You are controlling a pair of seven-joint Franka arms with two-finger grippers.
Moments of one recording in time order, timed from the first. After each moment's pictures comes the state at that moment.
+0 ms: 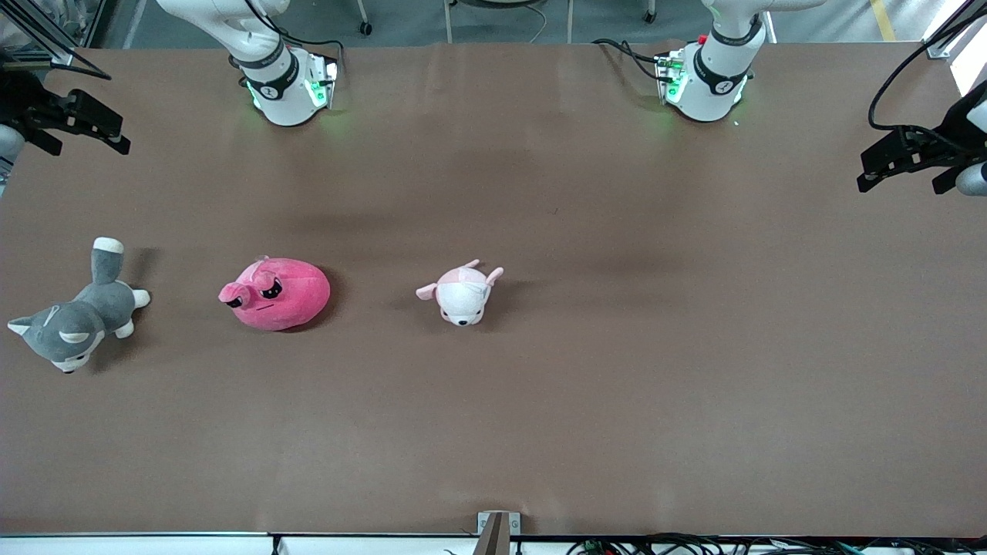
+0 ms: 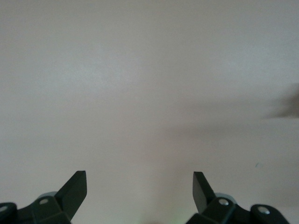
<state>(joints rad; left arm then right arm) -0.01 -0.03 -0.04 -1.52 0.01 1.51 0.01 0.00 -0.19 -0.03 -1.70 0.02 1.45 -0.01</state>
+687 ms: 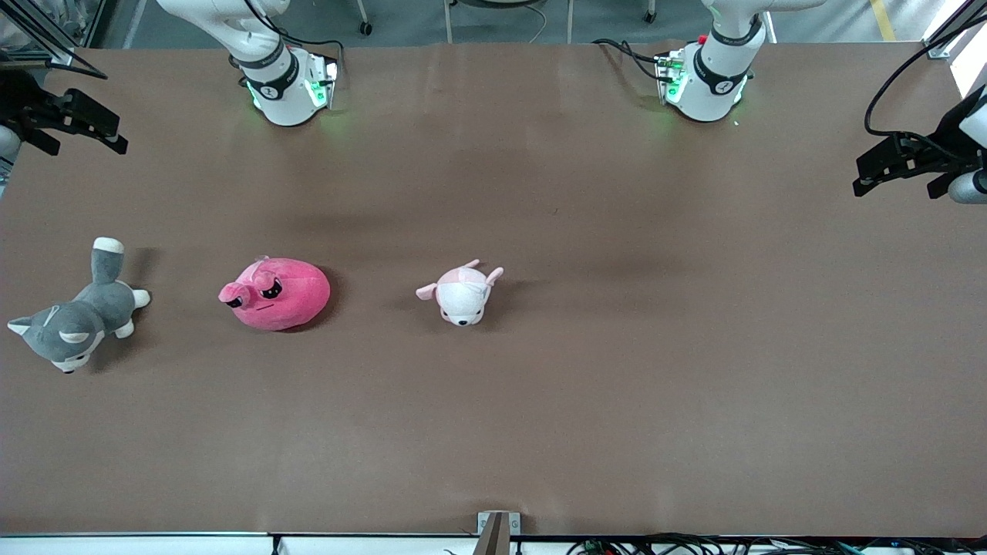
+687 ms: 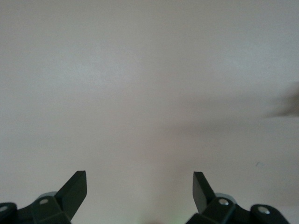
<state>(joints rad) -0.01 -0.01 -0.04 -1.52 0.01 1.51 0.01 0.00 -0.19 -0.03 -1.70 0.02 1.45 -0.02</state>
